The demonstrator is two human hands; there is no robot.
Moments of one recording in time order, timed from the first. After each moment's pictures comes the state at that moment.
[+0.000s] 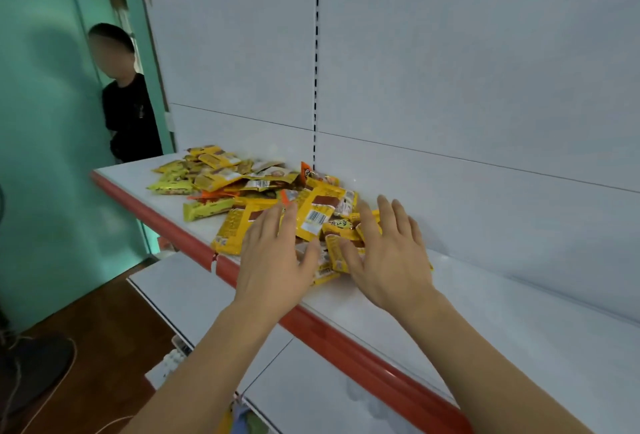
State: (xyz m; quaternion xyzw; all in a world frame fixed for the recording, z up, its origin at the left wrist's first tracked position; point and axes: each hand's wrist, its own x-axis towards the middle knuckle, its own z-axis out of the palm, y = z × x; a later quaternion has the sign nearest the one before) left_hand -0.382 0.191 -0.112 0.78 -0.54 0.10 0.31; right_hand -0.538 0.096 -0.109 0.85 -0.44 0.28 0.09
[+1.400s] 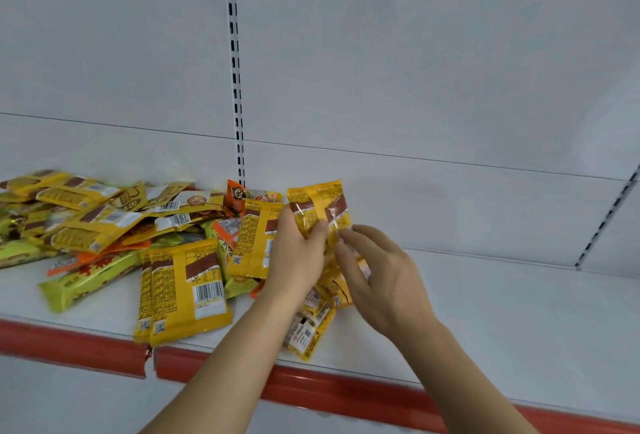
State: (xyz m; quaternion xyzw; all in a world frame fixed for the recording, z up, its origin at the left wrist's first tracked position) left_hand -0.355 0.081 -0.087 0.52 -0.52 -0.37 0.57; right_hand -0.491 0.106 -0.106 0.73 -0.50 0.46 0.03
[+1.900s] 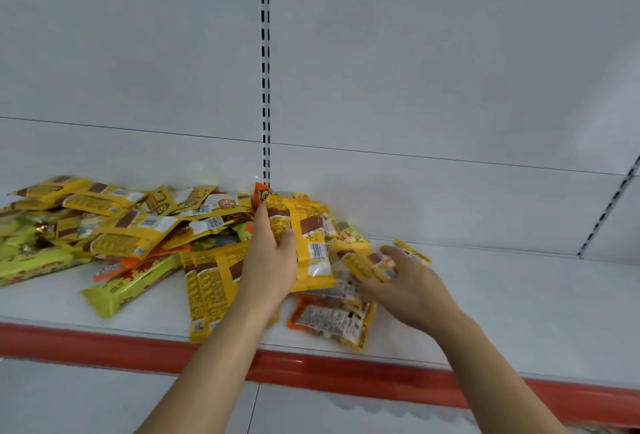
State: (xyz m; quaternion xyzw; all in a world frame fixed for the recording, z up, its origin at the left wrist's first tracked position) left_hand -0.266 0.103 -0.086 0.57 -0.56 -0.33 0.51; right_hand -0.469 0.117 -0.102 0.64 -0.71 0.24 -0.16
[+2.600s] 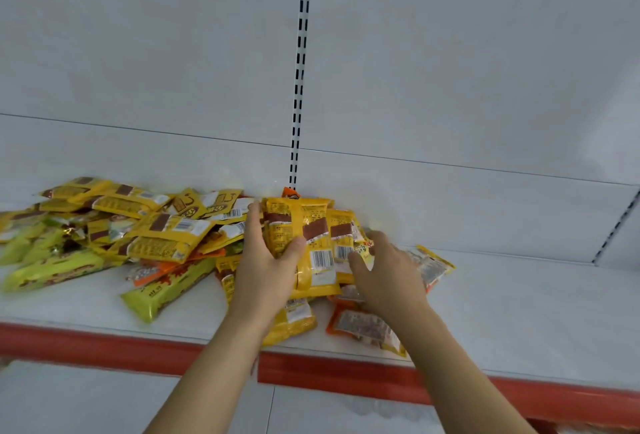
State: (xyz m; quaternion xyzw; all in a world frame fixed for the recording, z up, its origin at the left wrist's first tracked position) left_hand -0.195 0.100 -0.102 0.50 -0.54 -0.35 0.58; right_hand -0.375 0.103 -0.098 0.64 -0.71 0.29 -0.06
